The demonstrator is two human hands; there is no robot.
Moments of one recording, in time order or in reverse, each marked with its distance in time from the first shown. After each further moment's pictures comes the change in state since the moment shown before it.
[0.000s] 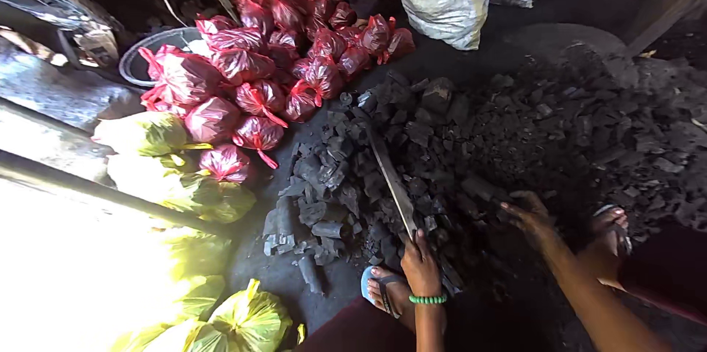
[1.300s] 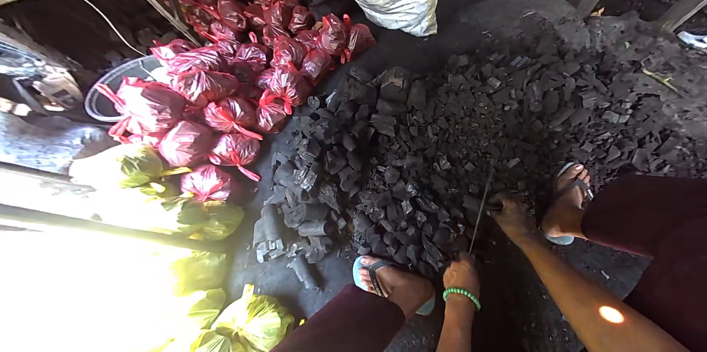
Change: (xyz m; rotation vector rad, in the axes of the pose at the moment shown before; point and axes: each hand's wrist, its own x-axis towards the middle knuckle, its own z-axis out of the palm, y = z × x) left_hand -0.086 -0.009 0.066 0.827 -0.904 -0.057; right_hand -0.027 0.051 -0.035 -0.826 0.024 -0.063
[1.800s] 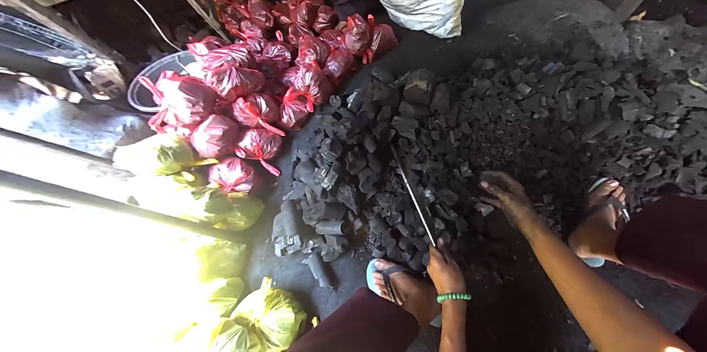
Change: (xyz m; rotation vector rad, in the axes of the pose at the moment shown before) left_hand 0.011 -0.031 -0.038 -0.674 0.646 -0.162; right_hand 0.030 -0.078 -0.003 0.876 -0.177 -0.093
